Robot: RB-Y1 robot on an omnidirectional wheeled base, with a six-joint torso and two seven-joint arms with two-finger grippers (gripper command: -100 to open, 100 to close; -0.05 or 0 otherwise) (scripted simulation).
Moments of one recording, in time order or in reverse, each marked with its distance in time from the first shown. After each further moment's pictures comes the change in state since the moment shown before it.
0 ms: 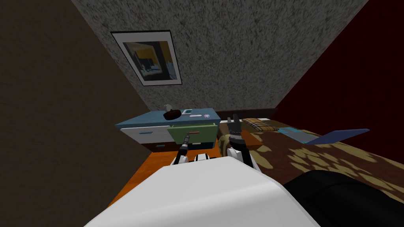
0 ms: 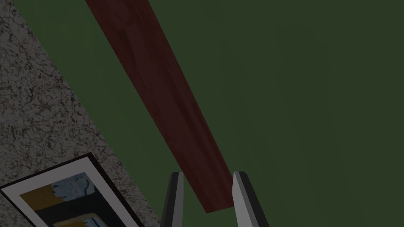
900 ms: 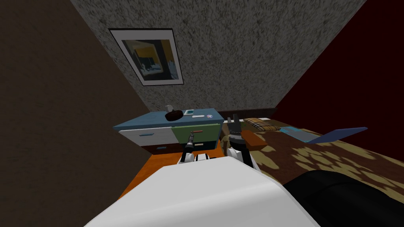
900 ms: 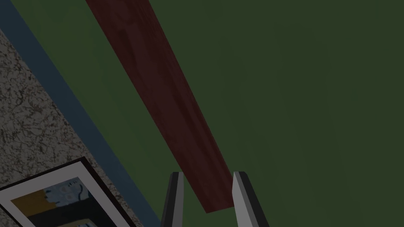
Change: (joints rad) left arm -0.067 -0.102 -0.074 0.081 0.179 -0.026 -0.244; right arm 0.000 0.000 0.000 0.000 0.000 0.000 0.000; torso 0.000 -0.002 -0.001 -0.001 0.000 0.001
